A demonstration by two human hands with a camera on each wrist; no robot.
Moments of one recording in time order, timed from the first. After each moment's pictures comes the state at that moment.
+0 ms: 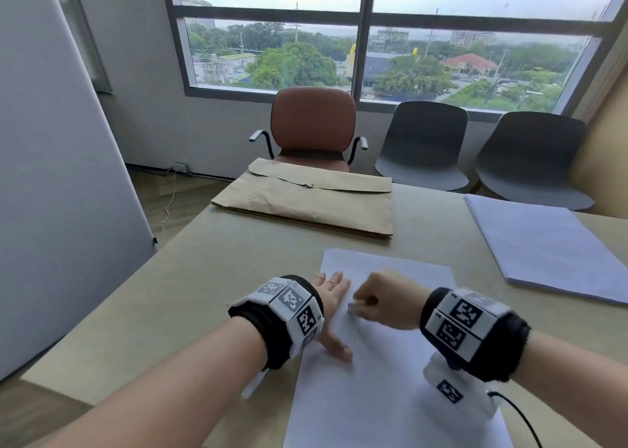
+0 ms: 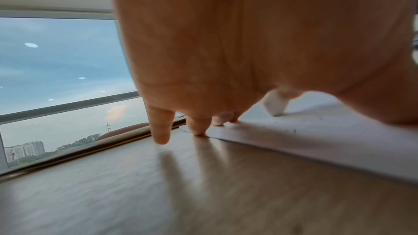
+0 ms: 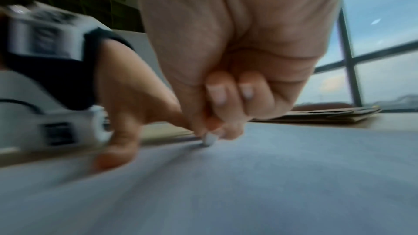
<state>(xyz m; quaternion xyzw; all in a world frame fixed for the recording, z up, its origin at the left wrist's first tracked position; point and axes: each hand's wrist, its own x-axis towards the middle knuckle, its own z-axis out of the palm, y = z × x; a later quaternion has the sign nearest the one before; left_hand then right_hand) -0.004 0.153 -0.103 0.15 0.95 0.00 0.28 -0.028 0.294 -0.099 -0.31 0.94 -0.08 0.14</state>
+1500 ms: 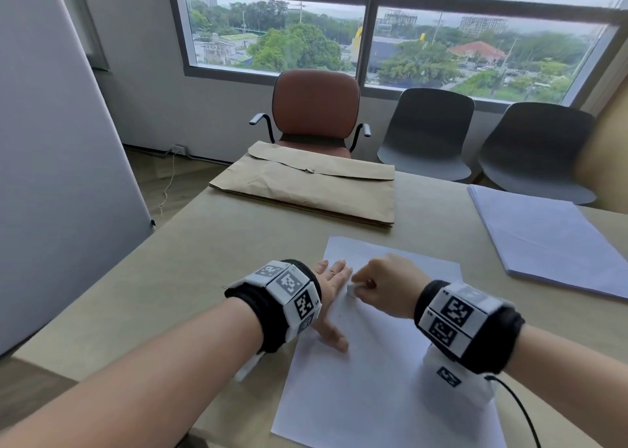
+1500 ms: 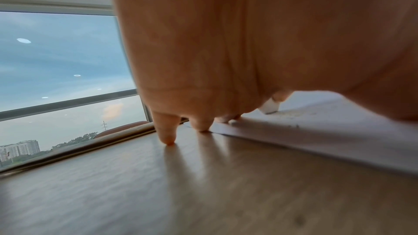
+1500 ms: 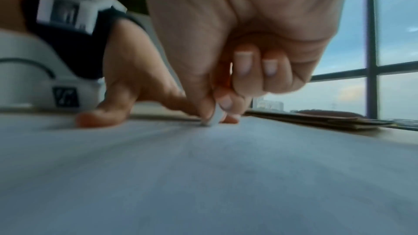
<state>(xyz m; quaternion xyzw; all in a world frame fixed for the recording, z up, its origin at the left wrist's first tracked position) -0.008 0.153 -0.108 0.17 0.94 -0.02 0.29 -0.027 0.296 -0.099 -0.31 0.95 -0.07 0.07</state>
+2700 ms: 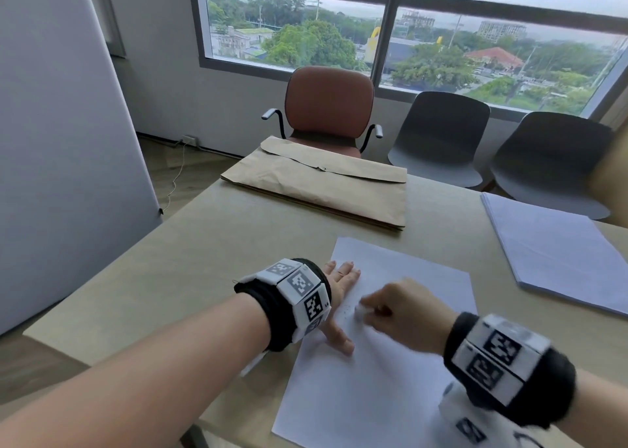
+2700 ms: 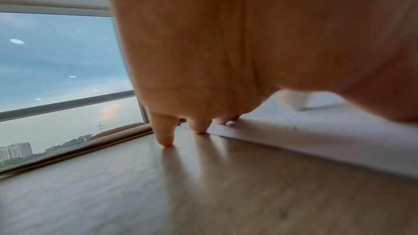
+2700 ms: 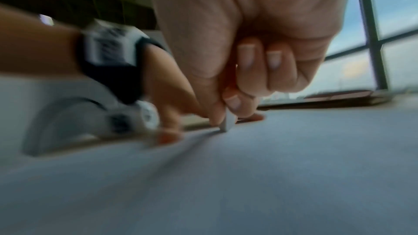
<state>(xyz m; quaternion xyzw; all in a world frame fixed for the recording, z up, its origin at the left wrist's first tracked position) -0.007 0.151 -0.111 0.17 0.94 -0.01 0.28 -0.004 0.306 -0.108 -0.34 0.93 -0.10 0.08</state>
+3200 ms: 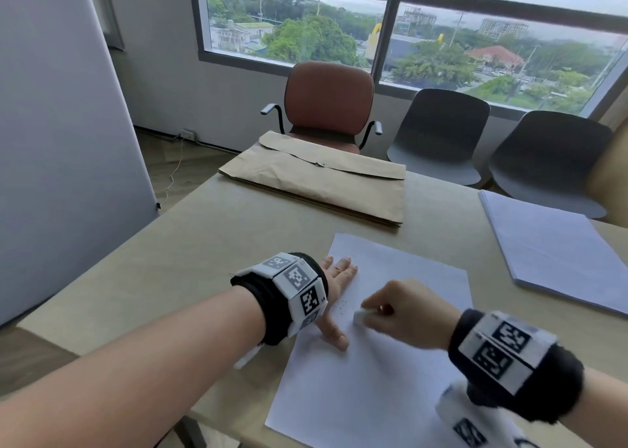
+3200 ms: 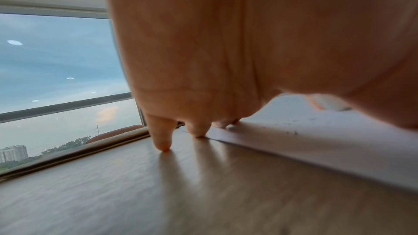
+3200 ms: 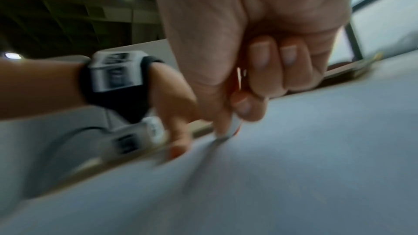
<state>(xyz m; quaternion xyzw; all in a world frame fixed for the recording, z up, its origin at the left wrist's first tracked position) -0.007 0.152 -0.111 0.17 0.94 -0.01 0.29 -0.002 0.309 -0.101 -0.32 0.94 -0.09 0.11</state>
